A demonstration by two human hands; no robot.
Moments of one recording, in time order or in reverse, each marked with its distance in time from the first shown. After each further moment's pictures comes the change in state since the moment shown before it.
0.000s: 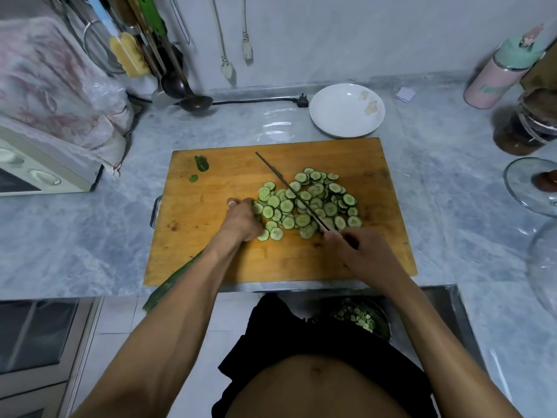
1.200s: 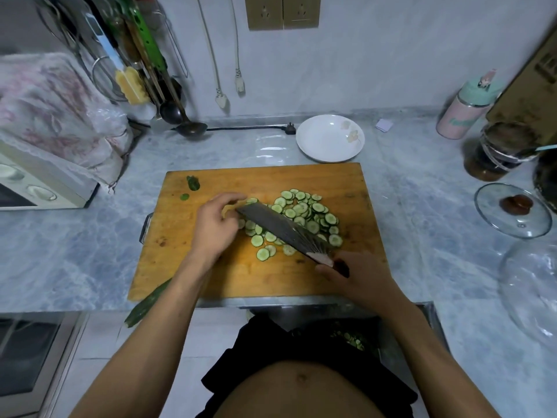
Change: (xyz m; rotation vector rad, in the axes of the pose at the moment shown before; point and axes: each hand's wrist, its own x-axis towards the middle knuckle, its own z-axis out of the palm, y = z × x) left_hand -0.050 0.002 -0.024 -0.529 0.522 0.534; right_hand -0.014 0.019 -0.026 -0.440 -0.006 -0.130
